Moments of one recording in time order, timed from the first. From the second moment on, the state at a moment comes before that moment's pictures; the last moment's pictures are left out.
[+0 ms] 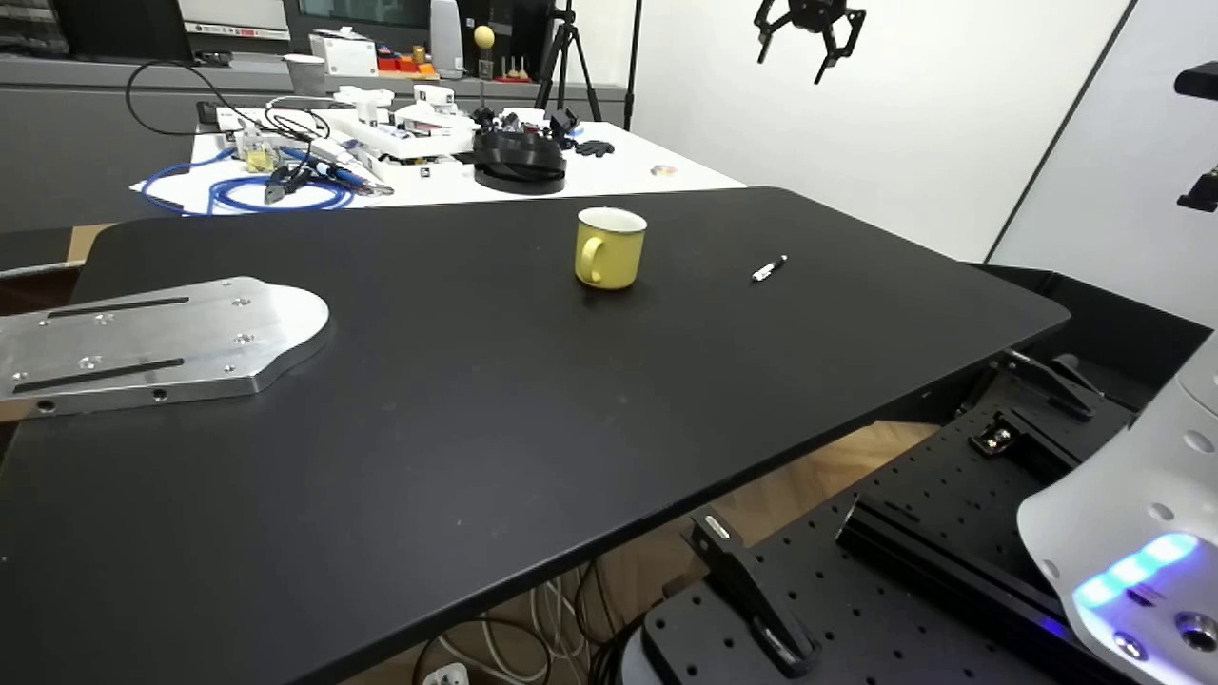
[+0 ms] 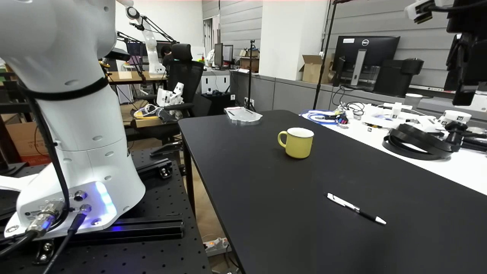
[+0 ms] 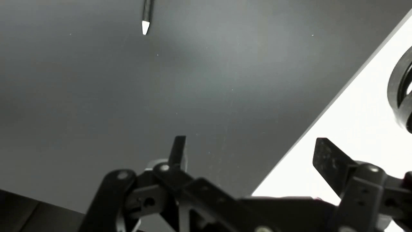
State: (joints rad) arm -0.20 0.34 -0.26 -1.76 0.18 2.28 0.50
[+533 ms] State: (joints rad) arm -0.16 0.44 -0.27 -1.79 0.16 2.24 0.77
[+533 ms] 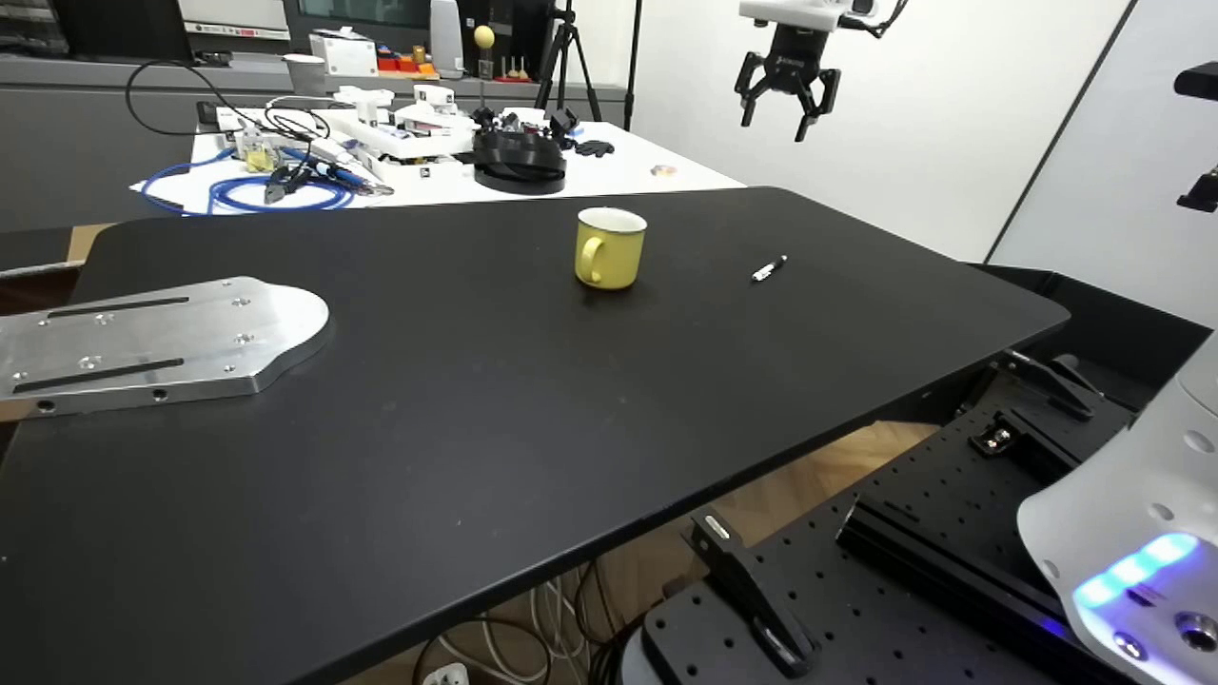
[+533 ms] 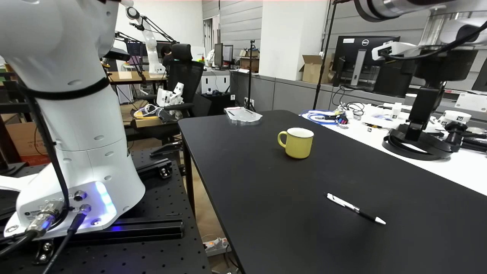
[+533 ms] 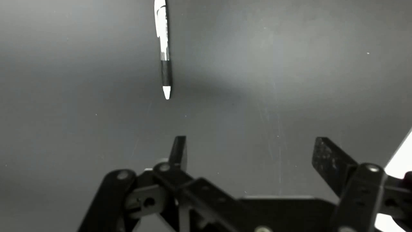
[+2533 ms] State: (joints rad) arm -0.16 0.61 -0.32 -1.98 0.16 2.42 0.85
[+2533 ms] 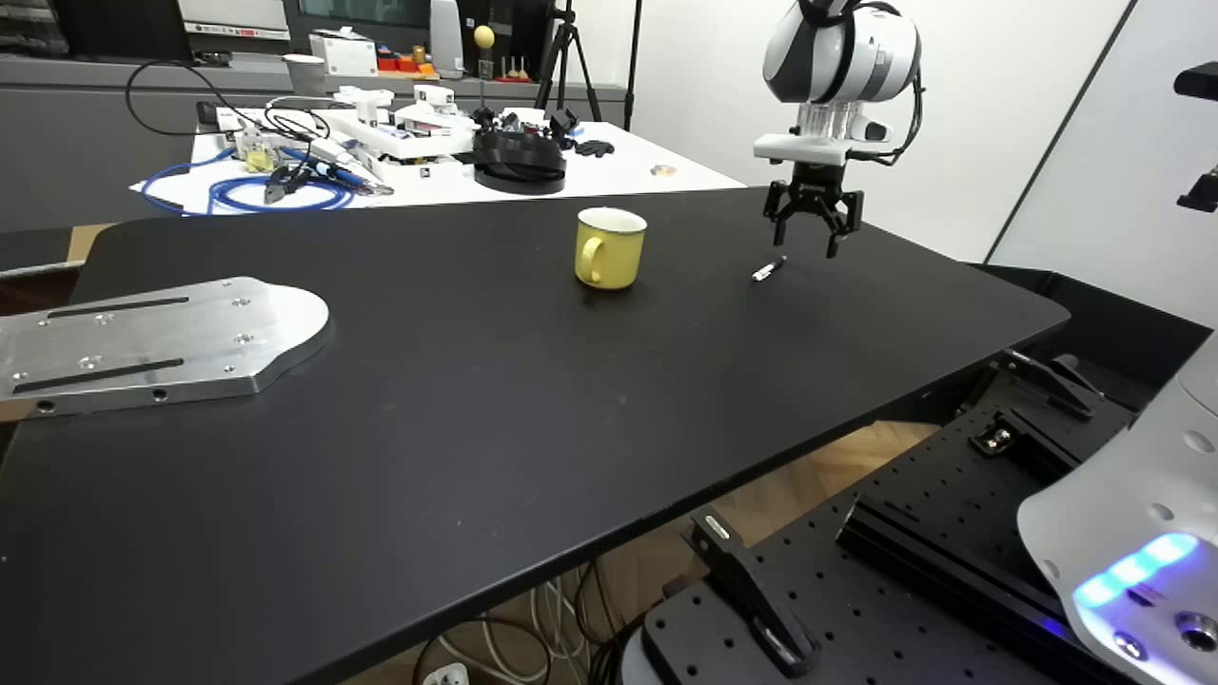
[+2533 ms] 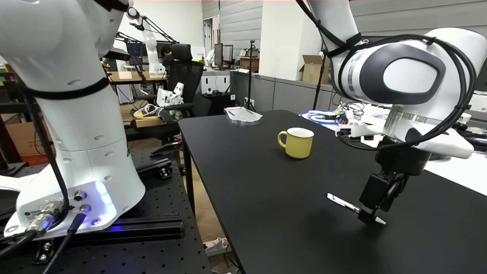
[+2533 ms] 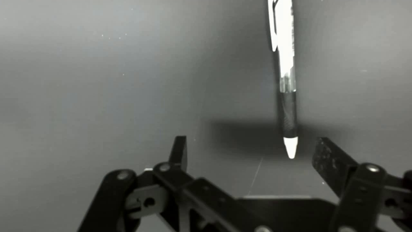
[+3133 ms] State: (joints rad) arm -0.16 0.64 -0.30 -1.99 0.17 2.52 0.84
